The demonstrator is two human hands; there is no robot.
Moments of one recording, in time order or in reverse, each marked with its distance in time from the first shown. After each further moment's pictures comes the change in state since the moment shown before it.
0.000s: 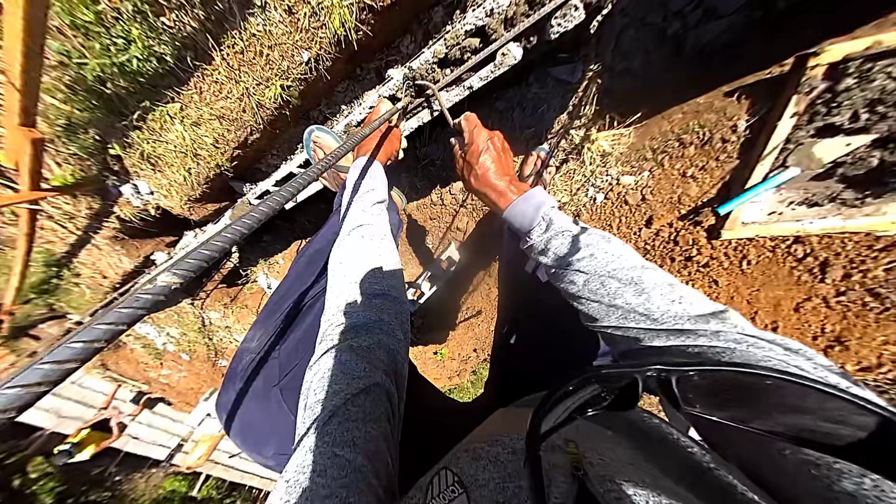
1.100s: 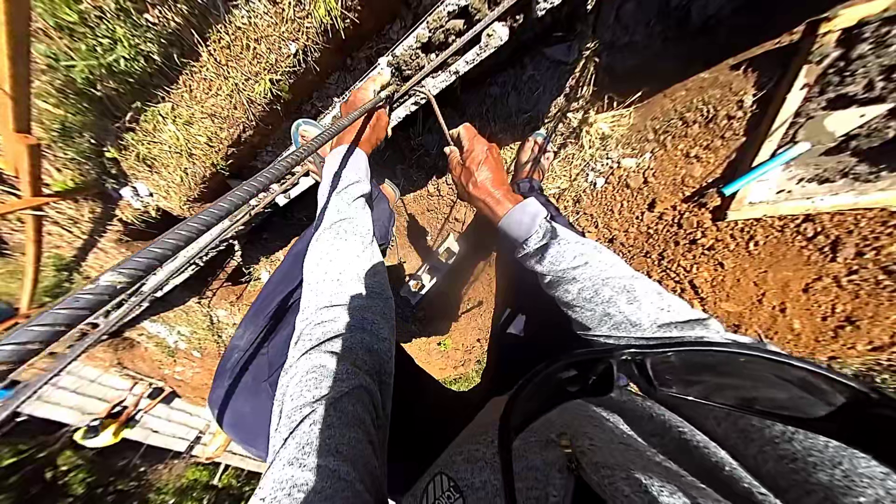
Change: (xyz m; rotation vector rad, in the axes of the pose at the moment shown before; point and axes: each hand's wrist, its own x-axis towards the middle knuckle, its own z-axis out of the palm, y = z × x) left_hand -0.005 0.016 -0.015 0.296 0.079 0.190; right_hand -0.026 0.021 0.020 0.198 0.018 0.021
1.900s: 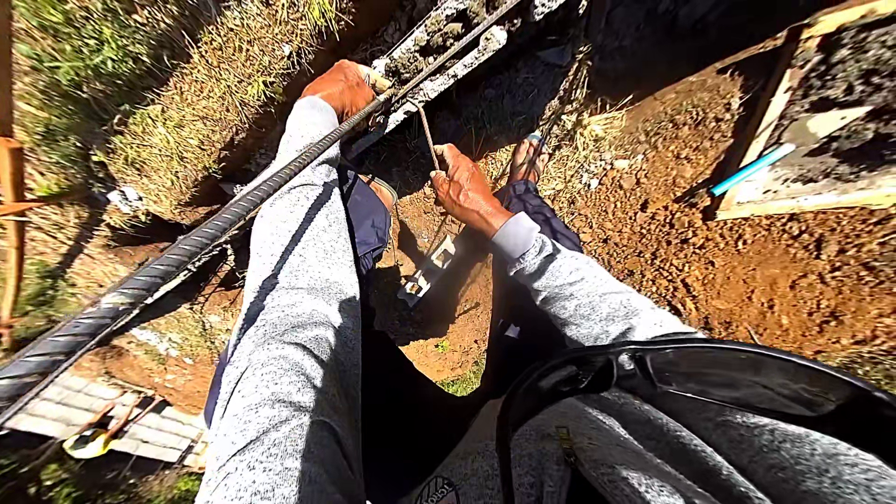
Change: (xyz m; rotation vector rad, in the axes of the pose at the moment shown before) left_hand 0.026 0.018 -0.064 0.076 -0.401 -0.051; right_hand -0.015 -0.016 0.014 0.242 -0.150 0.009
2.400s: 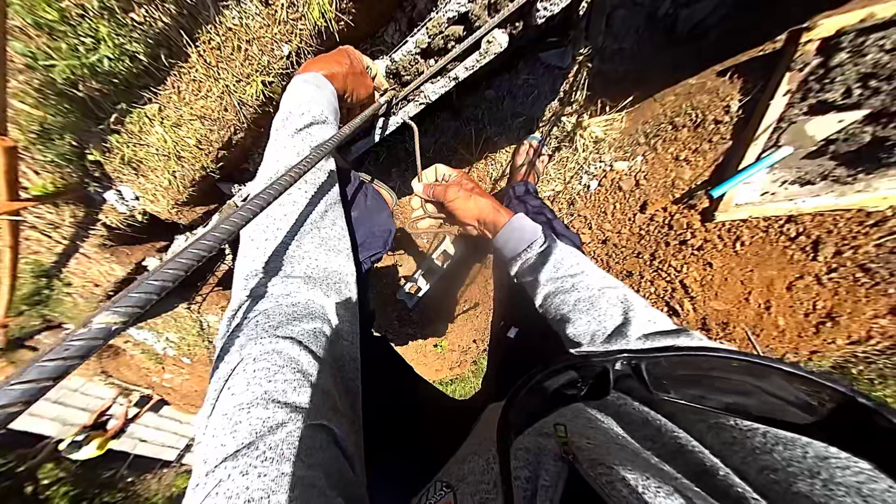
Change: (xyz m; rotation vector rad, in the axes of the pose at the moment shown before) left_hand 0.024 0.001 -0.018 0.240 -0.023 0.030; right_hand -0.002 0.008 0.009 0.913 -0.320 0.258
